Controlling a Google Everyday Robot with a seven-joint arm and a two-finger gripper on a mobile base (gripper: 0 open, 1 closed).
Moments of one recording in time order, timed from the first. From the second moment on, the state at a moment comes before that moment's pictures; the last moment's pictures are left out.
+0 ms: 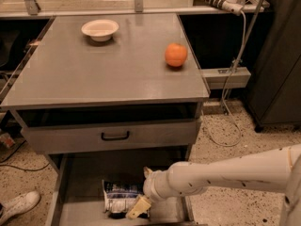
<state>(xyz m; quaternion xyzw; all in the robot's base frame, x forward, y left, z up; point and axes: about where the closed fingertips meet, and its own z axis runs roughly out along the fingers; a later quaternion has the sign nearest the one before) 0.448 0.043 0.465 -0.54 0.77 0.22 0.28</state>
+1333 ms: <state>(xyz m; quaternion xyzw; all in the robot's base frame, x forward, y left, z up) 0.467 0.051 0.408 -0.54 0.76 0.21 0.29</state>
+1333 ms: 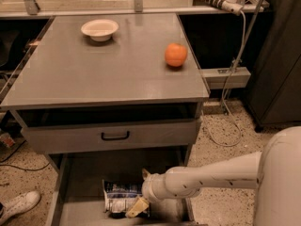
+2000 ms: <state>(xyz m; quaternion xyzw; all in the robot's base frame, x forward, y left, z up) 0.468 0.054 0.377 -0.53 0.77 0.22 0.29</state>
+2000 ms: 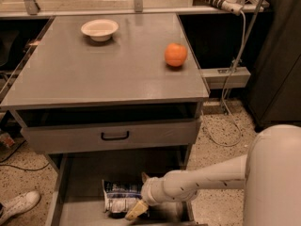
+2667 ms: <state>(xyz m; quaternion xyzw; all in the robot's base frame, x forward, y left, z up) 0.461 0.055 0.365 -0.53 0.77 0.22 0.28</state>
